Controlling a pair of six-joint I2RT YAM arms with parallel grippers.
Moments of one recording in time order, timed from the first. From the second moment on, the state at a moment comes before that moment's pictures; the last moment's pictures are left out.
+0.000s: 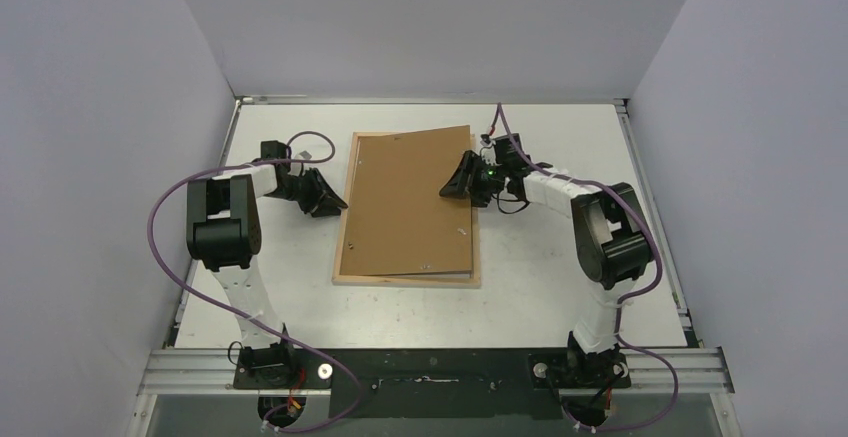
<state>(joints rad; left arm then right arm) 0.09 2.01 1.22 -0.46 0.68 -0.52 0.36 1.88 1.17 -0.08 -0.55 0.73</state>
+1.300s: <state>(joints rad) 0.09 2.02 1.28 -0.55 0.66 -0.49 0.37 1.86 1.40 -0.61 -0.13 0.45</state>
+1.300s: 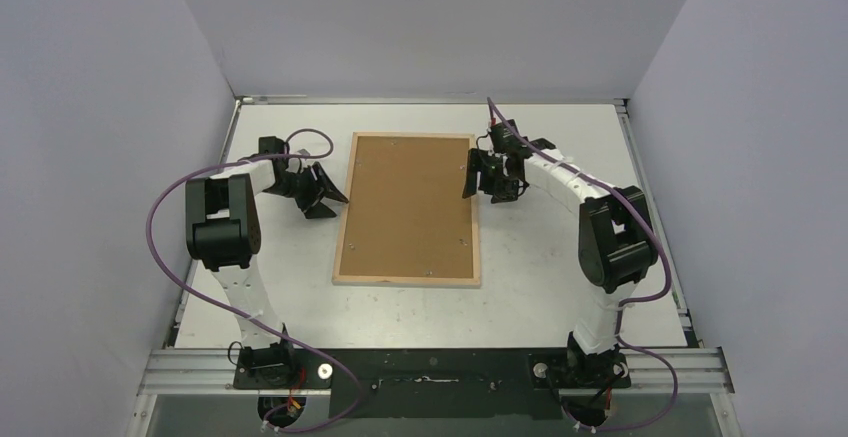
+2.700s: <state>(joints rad) -0.03 1.96 1.28 -0.60 0.39 -0.44 0.51 1.89 1.27 -0.68 -0.14 0.22</state>
